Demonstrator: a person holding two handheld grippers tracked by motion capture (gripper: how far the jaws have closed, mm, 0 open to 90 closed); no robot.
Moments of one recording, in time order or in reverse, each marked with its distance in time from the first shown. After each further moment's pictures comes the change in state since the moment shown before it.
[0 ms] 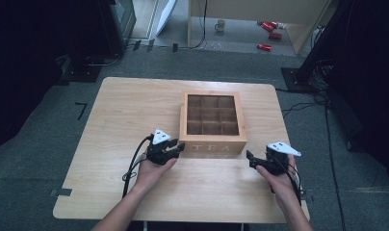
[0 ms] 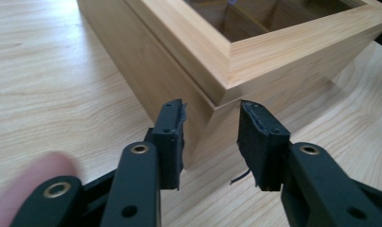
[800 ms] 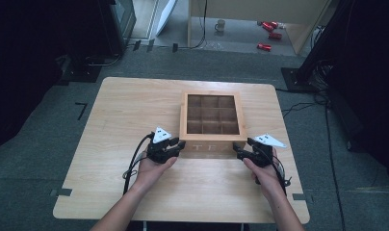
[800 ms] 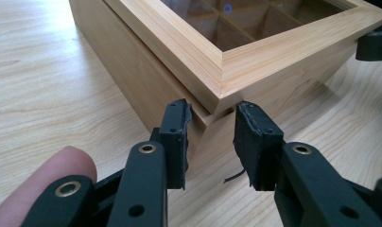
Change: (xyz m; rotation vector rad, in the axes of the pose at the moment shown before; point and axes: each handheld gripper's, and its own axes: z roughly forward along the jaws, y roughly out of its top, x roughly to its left) left arm 0.000 0.008 -0.003 -0.018 -0.010 0.015; right arm 0.024 0.013 0.031 -0.053 0.120 0.013
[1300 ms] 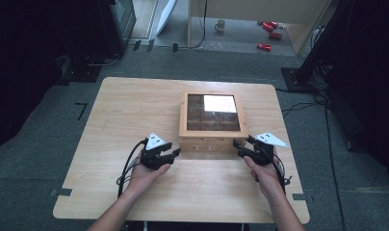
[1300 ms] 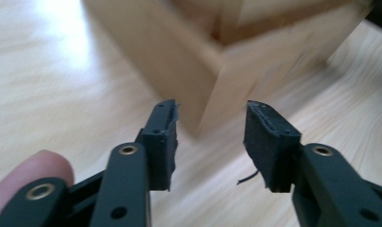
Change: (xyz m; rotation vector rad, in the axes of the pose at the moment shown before) left arm 0.013 -0.031 -0.019 0.046 0.016 0.015; right arm 0.005 0.011 -0.007 -0.059 0.022 -0.004
